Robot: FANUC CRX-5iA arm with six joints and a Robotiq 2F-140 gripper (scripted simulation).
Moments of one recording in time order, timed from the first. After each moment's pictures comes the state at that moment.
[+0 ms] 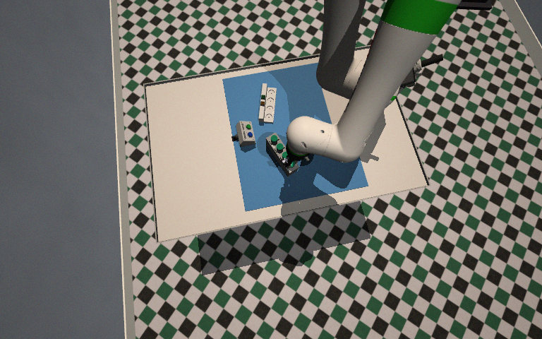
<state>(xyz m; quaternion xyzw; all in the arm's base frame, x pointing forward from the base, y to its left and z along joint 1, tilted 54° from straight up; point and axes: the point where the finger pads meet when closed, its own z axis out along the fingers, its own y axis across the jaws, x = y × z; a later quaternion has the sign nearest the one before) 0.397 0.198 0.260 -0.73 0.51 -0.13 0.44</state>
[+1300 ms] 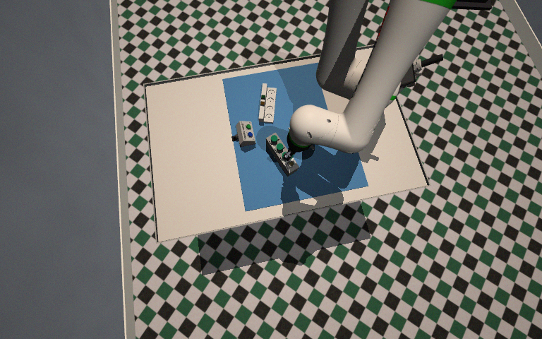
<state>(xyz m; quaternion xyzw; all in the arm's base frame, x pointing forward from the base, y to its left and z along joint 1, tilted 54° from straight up) 0.383 0.153 0.268 -0.79 0.40 -0.22 0.40</state>
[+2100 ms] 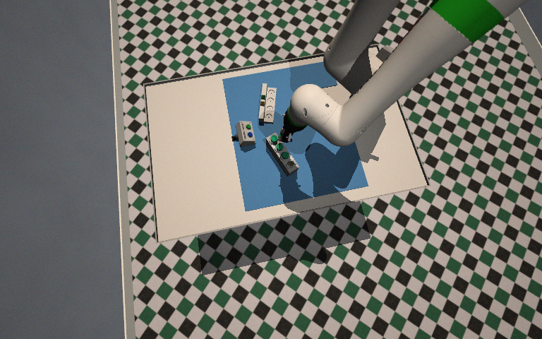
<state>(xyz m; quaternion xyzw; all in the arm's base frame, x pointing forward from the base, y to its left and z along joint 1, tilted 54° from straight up) 0.409 0.068 0.229 -0.86 0.19 -0.37 0.29</state>
